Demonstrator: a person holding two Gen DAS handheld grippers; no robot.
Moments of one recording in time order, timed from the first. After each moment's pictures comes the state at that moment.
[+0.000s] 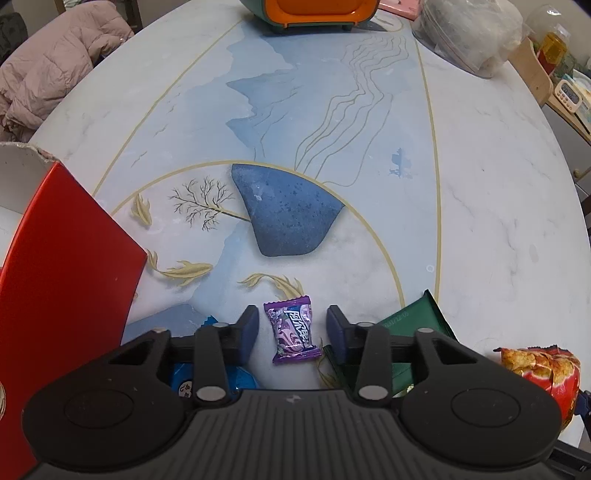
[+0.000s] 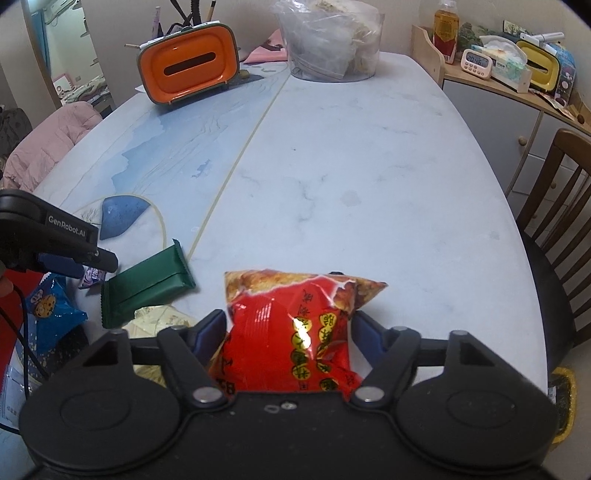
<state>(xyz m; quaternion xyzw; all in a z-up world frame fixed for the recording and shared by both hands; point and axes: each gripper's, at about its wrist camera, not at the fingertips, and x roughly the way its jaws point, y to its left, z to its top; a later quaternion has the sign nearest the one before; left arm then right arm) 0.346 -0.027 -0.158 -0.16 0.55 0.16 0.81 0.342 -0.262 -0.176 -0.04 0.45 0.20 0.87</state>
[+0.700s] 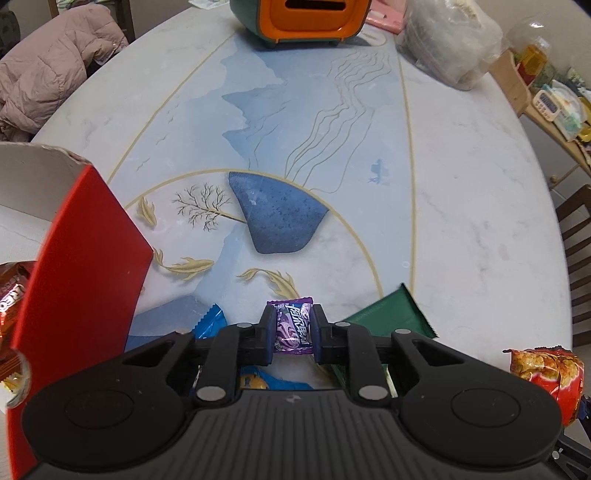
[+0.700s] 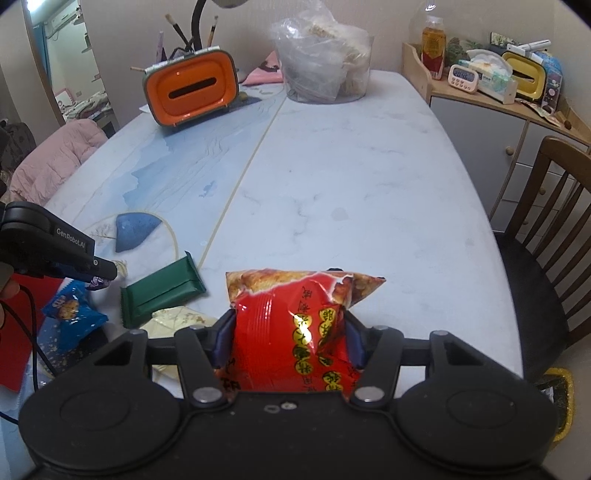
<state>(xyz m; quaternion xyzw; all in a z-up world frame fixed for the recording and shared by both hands) 0.327 -0.024 -0.132 -0.17 0.53 0.13 0.82 0.318 -0.278 -0.146 -0.03 0.43 0.20 0.88</state>
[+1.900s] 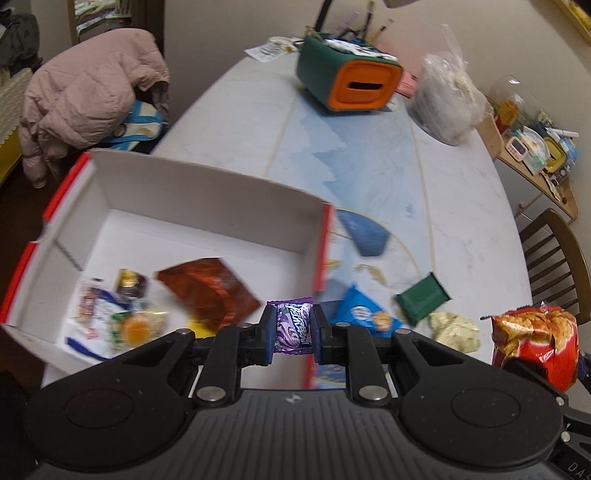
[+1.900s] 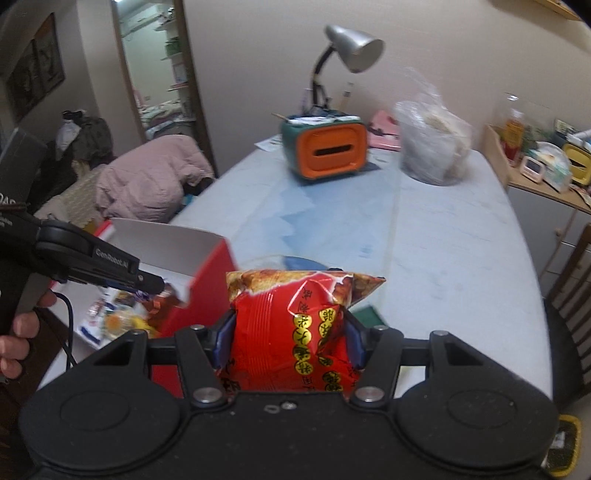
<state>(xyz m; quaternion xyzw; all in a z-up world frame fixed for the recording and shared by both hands) 0.179 0.107 -0.025 -0.19 0.48 0.11 0.85 0.199 -0.145 -0.020 -0.06 0.37 0.30 0.88</state>
